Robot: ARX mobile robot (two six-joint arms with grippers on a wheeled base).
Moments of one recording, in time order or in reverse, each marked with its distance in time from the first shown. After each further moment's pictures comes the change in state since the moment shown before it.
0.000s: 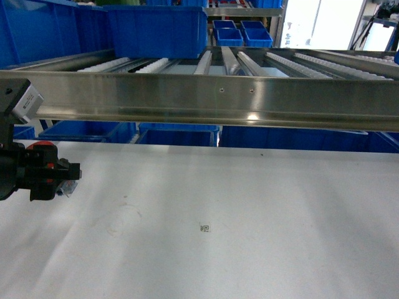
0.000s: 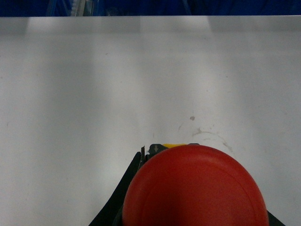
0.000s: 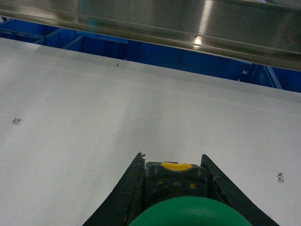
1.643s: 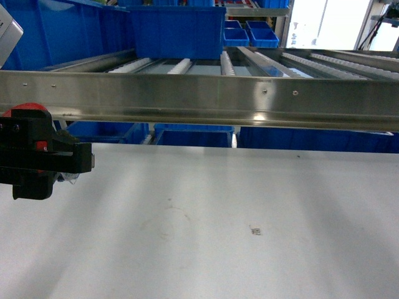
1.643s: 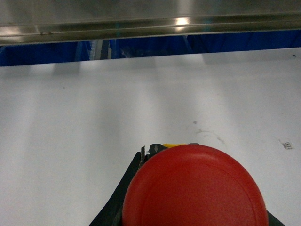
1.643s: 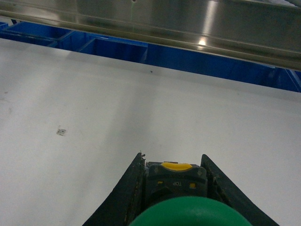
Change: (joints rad) left arm -0.290 -0.460 -0.146 -0.175 -0.257 -0.106; right arm 0.000 -0.001 0.000 -0.001 0.005 0.000
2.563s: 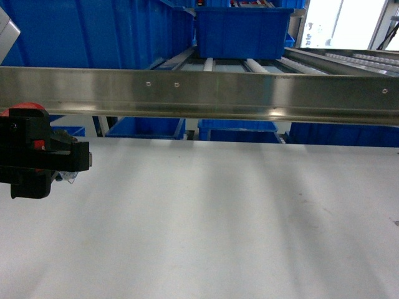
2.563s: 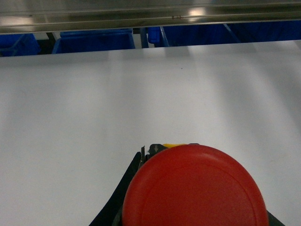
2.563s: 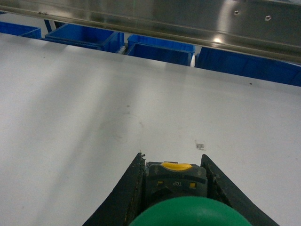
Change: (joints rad) left arm 0.002 0.000 0.000 0.000 -0.001 0.000; right arm 0.000 -0.001 0.000 0.001 0.000 0.000
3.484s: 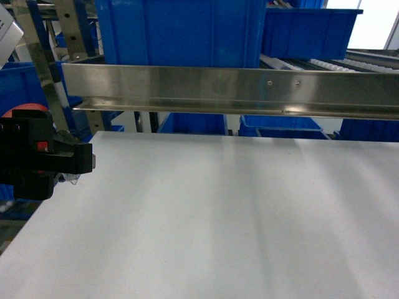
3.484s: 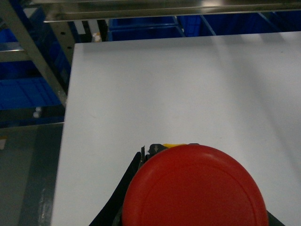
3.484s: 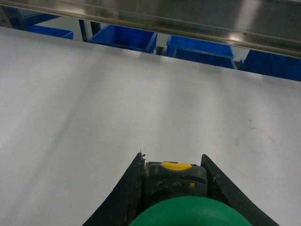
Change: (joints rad) left arm 0.000 0.000 0.000 -0.001 0.000 0.000; right arm 0.000 0.000 0.000 0.001 0.000 0.000
